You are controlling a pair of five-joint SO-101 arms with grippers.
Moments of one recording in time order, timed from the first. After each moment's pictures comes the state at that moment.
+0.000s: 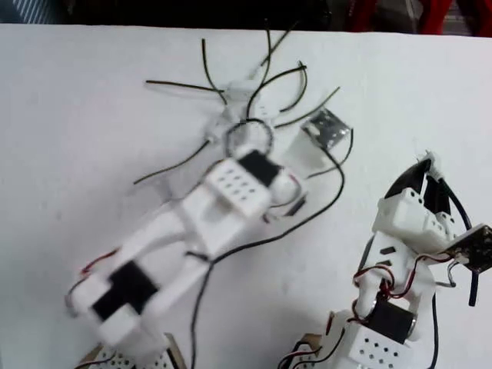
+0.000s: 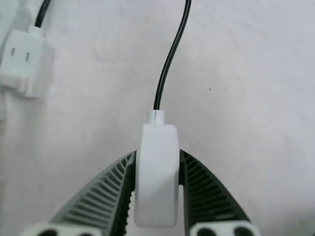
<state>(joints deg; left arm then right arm) 37.5 3.6 7.5 66.3 -3.6 22.1 -94.1 82.0 24.3 -21.7</state>
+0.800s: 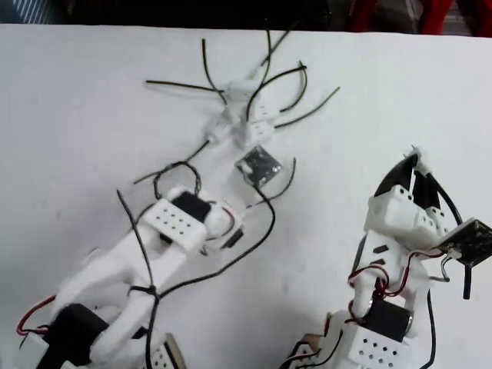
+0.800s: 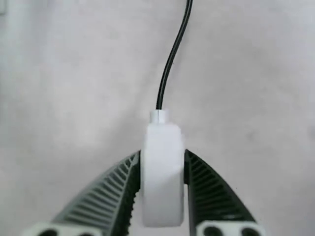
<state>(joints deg) 27.2 -17.2 47.5 52.1 -11.1 18.2 -94.1 82.0 24.3 -21.7</state>
